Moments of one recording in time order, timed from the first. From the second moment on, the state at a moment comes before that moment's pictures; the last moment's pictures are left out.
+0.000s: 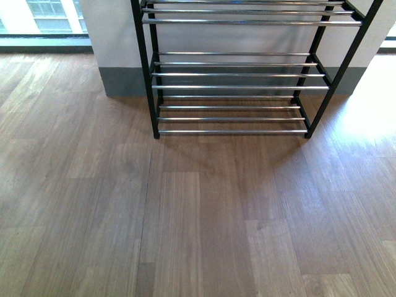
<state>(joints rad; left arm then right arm) -0.13 0.67 0.25 0.05 -0.28 0.27 -0.21 0.96 0.31 0.40 -0.18 0.09</state>
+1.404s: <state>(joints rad) -0.13 0.67 0.25 0.04 -0.28 0.27 -0.21 0.96 0.31 0.40 -0.18 0.09</state>
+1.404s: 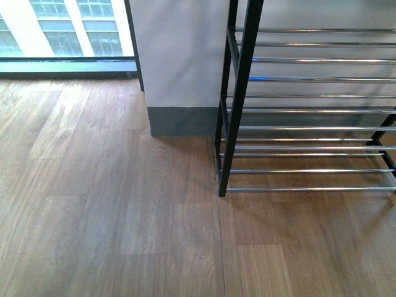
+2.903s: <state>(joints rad) -0.13 0.67 0.25 0.04 -0.28 0.27 -0.09 1.66 1.42 0.00 0.14 -0.60</state>
